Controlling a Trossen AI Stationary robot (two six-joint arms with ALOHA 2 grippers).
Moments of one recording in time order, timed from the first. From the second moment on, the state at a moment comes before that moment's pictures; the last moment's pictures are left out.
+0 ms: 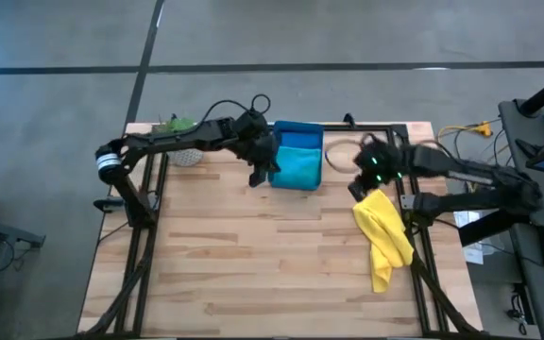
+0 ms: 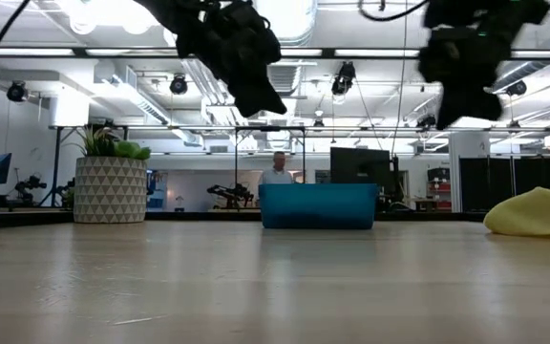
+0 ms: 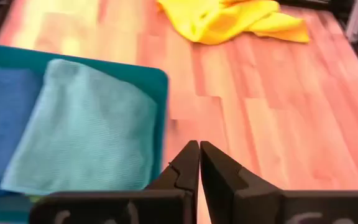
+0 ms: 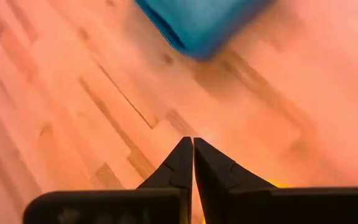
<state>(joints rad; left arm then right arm) 0.40 1.67 1.38 -0.48 0.45 0.21 -0.36 0.98 0.80 -0.84 -0.14 0.52</state>
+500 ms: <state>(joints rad) 0.27 1.67 1.27 -0.35 0.45 0.10 -0.46 1.14 0.72 -1.07 -0.26 0.10</state>
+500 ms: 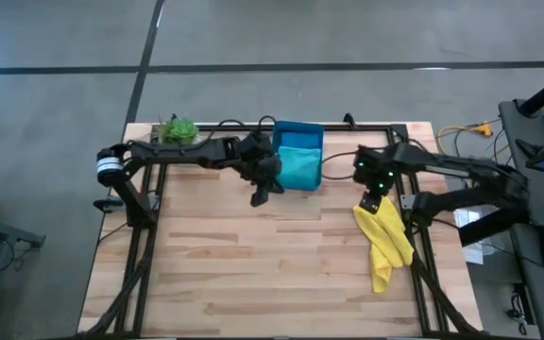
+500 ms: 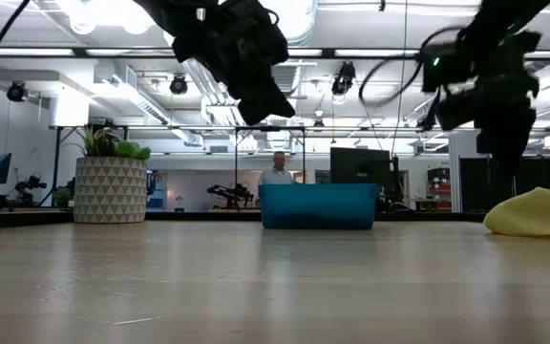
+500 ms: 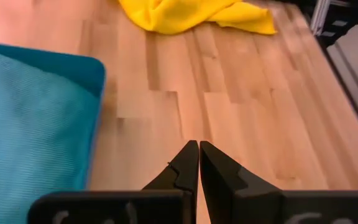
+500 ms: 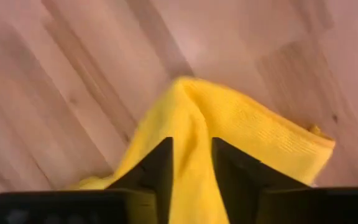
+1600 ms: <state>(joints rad) 0.19 1.62 1.25 -0.33 0.45 -0.05 -0.25 1.67 0.79 -0.74 -0.50 0.56</state>
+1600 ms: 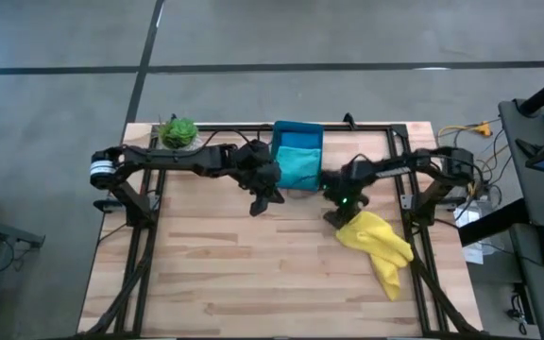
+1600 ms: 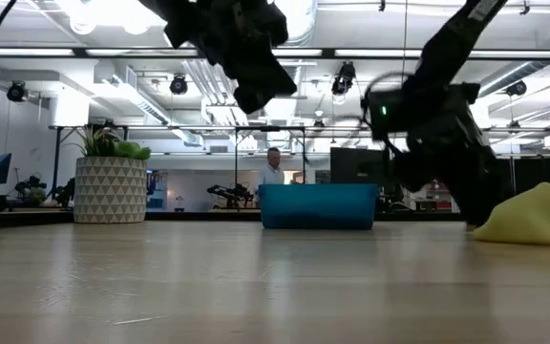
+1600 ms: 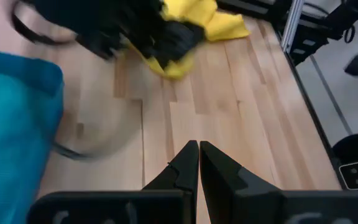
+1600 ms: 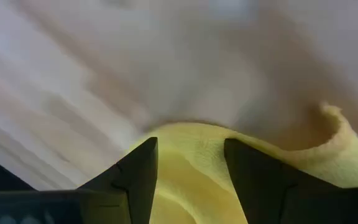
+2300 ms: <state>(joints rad) 0.19 1.19 1.23 -0.43 0.45 0.03 0.21 1.67 0.92 0.30 -0.07 1.09</state>
